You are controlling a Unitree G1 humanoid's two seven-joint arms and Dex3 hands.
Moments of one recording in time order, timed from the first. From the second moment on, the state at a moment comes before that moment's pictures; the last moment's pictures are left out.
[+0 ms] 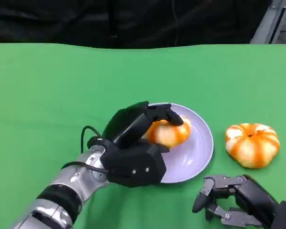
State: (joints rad) left arm -0.72 0.01 -0.44 1.16 0.58 -0.67 0.31; right arm -0.07 -0.16 0.15 0.57 -0.03 -0.75 0.43
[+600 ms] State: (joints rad) left arm -0.74 0.01 -0.47 1.20 0.60 -0.64 0.30; right arm -0.07 -0.16 0.16 0.57 -0.03 -0.75 0.42
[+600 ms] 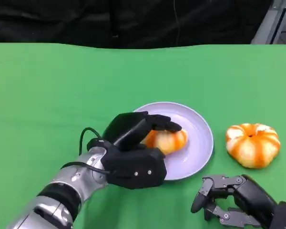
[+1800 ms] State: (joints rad) left arm -0.67 0.01 -0.26 1.07 0.31 -0.79 0.00; right arm -0.07 -0.16 0.16 0.57 -0.03 -0.71 0.44
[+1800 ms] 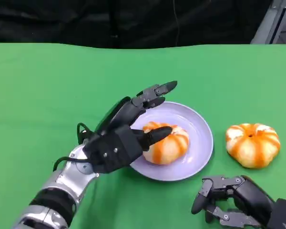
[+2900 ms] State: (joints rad) left arm -0.44 -0.02 -0.02 0.84 -0.16 -0.90 -0.32; right arm -0.09 -0.16 0.16 0.64 -0.02 -0.76 0.46
